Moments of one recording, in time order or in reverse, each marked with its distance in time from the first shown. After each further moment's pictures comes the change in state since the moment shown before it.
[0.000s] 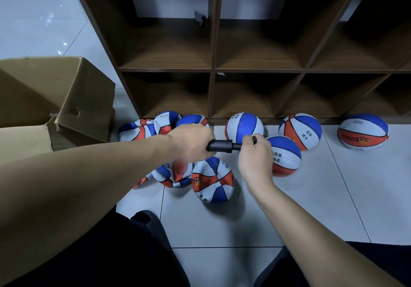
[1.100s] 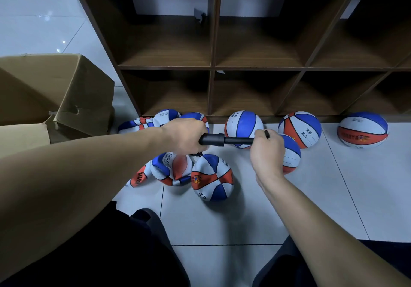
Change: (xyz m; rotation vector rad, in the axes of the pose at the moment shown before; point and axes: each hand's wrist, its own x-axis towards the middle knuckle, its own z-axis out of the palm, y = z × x) left_hand 0.004 -0.020 -0.004 -0.005 -0.027 -0.001; right_hand 0.018 0.001 -0.014 0.084 0.073 0.077
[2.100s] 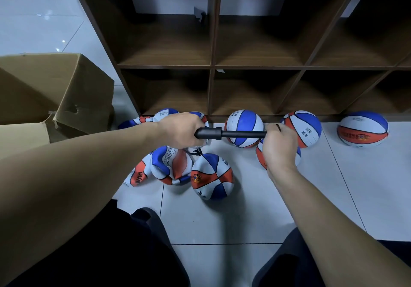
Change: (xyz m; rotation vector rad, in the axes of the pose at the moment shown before) left_hand 0.002 -0.012 -0.007 -0.076 0.017 -0.009; right_hand 0.019 -0.004 -0.016 0.030 0.027 0.038
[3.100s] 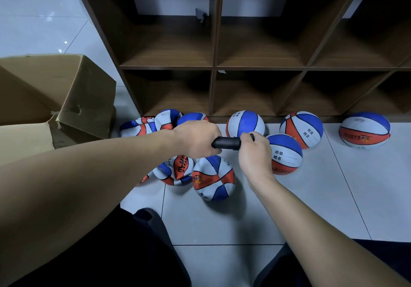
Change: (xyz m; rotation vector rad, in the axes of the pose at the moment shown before) left_hand -0.002 0.042 0.007 0.043 -0.022 0.067; right_hand -0.033 0.010 0.031 -0.081 -0.190 -0.055
